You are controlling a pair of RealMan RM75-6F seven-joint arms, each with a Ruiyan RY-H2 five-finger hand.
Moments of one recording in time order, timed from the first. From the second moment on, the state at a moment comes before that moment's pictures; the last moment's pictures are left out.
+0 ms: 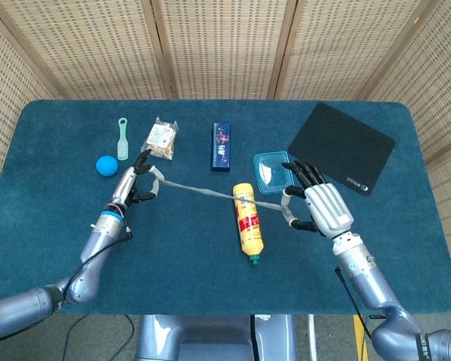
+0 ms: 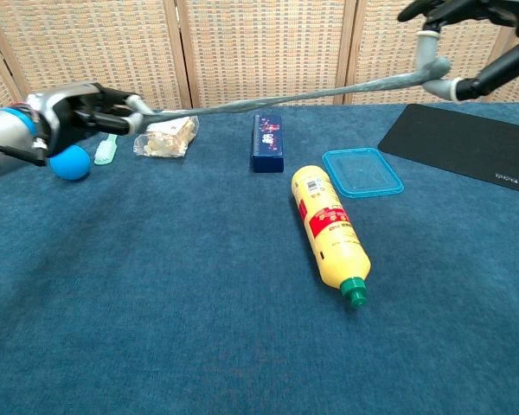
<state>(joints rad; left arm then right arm) -0.68 -1.57 -0.41 -1.41 0.90 0.86 -0.32 0.58 -1.20 0.24 -1.86 -1.28 1.16 -0.03</state>
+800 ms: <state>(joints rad) -0.56 -1.27 -0.45 -1.27 0.94 0.80 -0.49 0.39 -1.11 0.14 -1.54 -1.35 1.25 0.24</state>
